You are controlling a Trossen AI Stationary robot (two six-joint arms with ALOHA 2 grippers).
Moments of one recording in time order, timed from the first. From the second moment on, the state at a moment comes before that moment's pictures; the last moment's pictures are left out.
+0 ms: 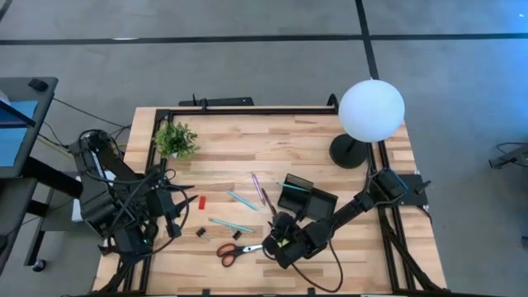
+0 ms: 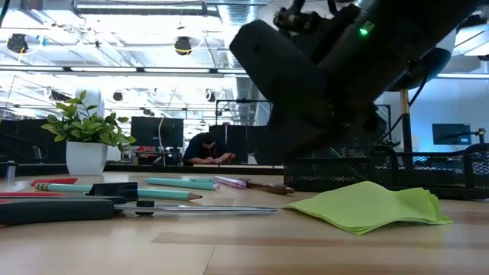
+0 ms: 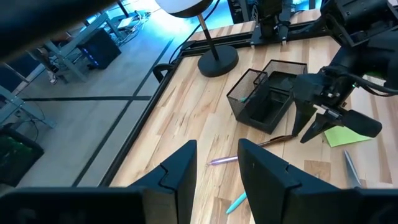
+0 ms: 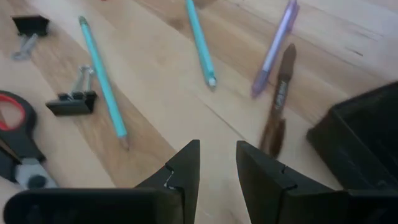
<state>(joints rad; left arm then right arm) -0.96 1.37 1.55 -1.57 -1.12 -1.02 0.56 2.12 1.34 -0.41 0.79 1.15</state>
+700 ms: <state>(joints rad) -0.96 1.37 1.55 -1.57 -1.11 -1.02 0.57 2.30 1.34 -0.43 1.00 1.35</state>
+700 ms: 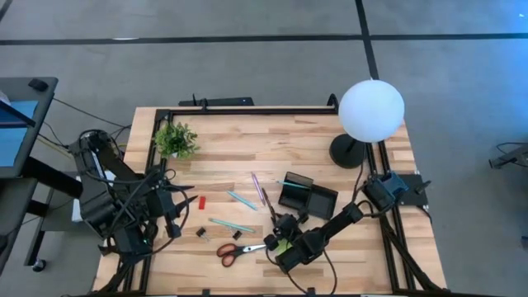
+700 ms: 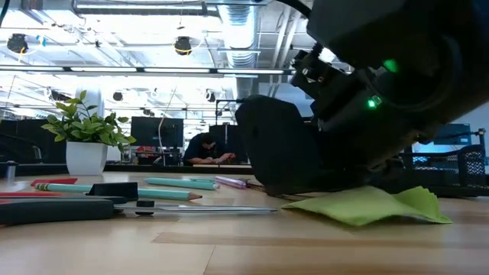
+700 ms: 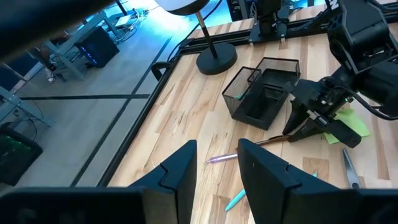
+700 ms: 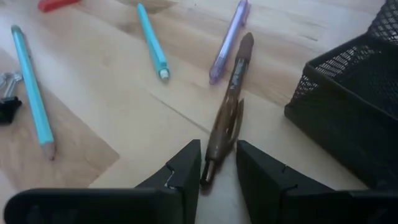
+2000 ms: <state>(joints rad) -0.96 1.37 1.55 -1.57 -1.10 -1.02 0.54 2.23 1.37 -0.41 0.85 1.33</state>
